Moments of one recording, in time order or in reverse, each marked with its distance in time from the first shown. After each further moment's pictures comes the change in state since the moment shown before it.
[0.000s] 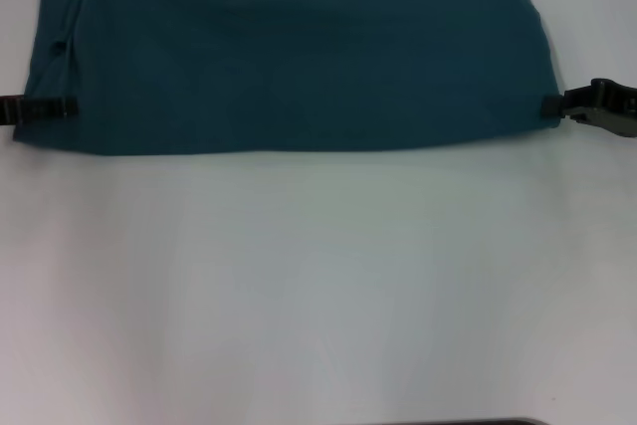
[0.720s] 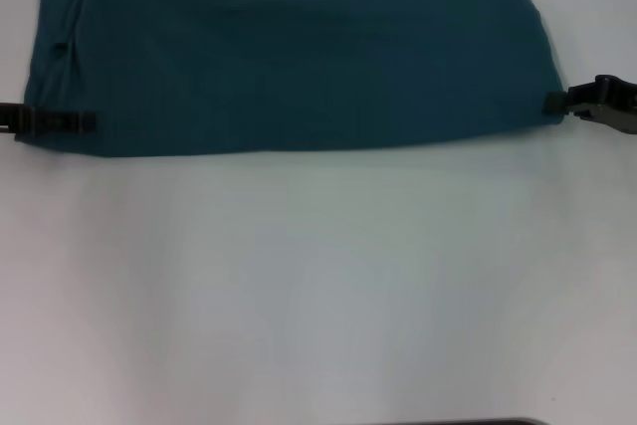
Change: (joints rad) left arm -0.042 0.024 0.028 -0.012 0.070 0.123 -0.023; right arm 0.001 -0.006 0.001 0.001 0.003 0.000 0.003
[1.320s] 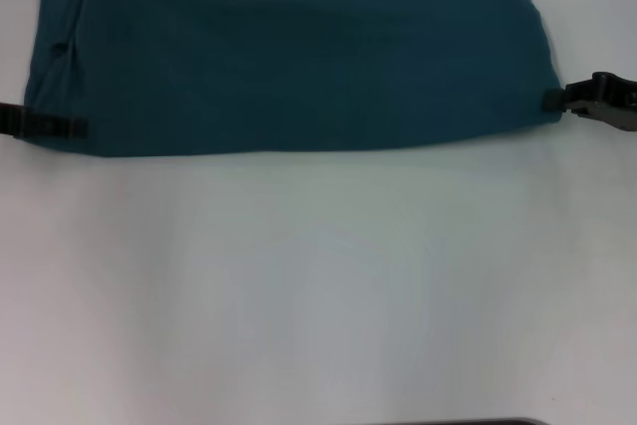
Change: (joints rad) left arm -0.035 0.033 0.003 -0.012 0.069 0.076 -0.004; right arm 0.009 0.000 0.000 0.003 -0.003 0.005 0.000
